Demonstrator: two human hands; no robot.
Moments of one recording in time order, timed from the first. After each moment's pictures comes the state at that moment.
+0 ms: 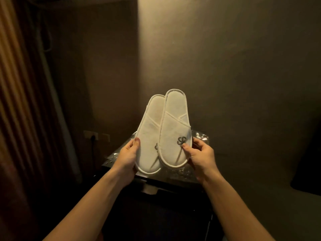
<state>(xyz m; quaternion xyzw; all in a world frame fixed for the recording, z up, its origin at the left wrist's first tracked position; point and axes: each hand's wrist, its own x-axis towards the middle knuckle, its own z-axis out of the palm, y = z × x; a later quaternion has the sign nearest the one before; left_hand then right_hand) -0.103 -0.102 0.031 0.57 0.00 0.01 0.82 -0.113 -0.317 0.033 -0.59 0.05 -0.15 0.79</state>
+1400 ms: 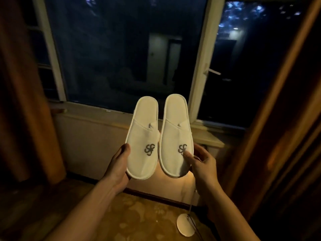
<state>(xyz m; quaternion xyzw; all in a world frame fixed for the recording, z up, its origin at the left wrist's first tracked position) -0.448 0.650 -0.066 0.34 0.44 0.54 0.63 -0.219 0.592 -0.051 -0.54 -0.41 0.33 0.66</state>
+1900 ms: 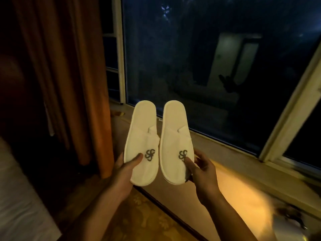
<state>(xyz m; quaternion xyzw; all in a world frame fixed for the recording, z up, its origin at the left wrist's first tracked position) -0.551 0.842 -0.079 0.24 0.49 0.68 0.48 -0.332 0.885 -0.073 -0.44 -0.50 0.51 0.54</state>
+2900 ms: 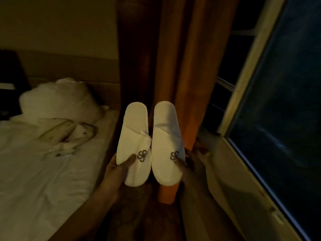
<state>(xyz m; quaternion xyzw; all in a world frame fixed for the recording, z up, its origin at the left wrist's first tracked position) -0.868 1.110 -0.110 0.00 0.53 0.83 0.17 -0.759 1.307 -0.091 -0.21 -0.67 0.66 0.27</state>
